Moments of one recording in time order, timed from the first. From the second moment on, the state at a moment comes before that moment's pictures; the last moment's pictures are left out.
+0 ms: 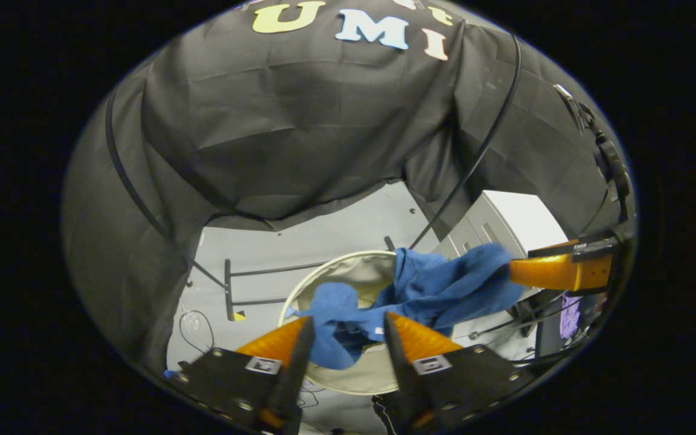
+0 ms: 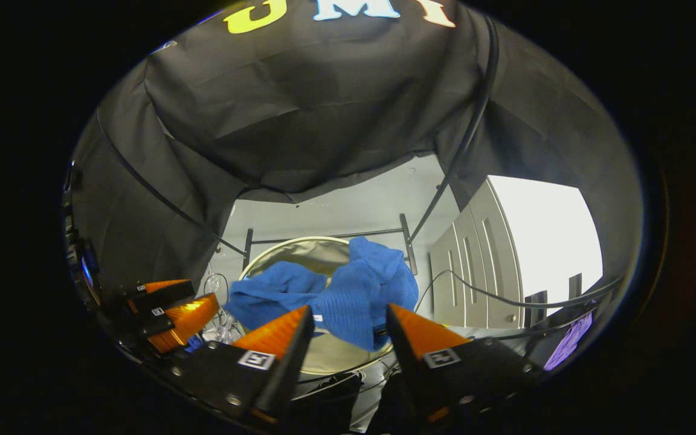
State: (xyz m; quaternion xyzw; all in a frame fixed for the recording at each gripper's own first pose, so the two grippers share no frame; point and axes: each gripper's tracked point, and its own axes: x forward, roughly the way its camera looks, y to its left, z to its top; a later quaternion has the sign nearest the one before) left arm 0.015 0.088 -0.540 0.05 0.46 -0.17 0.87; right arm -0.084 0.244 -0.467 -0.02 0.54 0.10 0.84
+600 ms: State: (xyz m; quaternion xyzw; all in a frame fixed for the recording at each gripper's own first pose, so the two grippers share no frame) left arm -0.009 0.045 -0.442 0.08 0.40 -0.13 0.90; right arm -0.062 0.170 -0.392 -0.01 0.46 0.12 0.88
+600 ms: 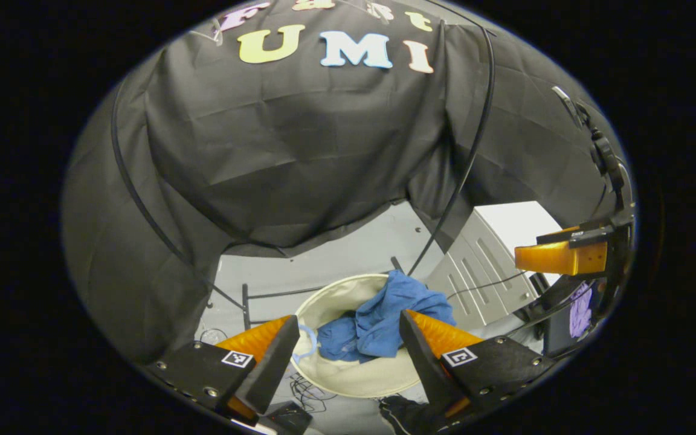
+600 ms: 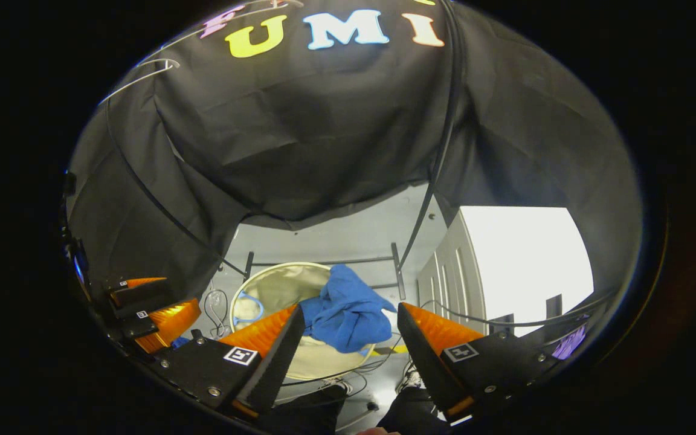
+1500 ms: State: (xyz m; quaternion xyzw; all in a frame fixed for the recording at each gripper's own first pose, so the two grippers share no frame) left arm -0.026 -0.082 -0.162 0.02 0.17 0.01 0.99; right arm 0.005 0.061 -0.236 0.02 0.27 0.23 0.93
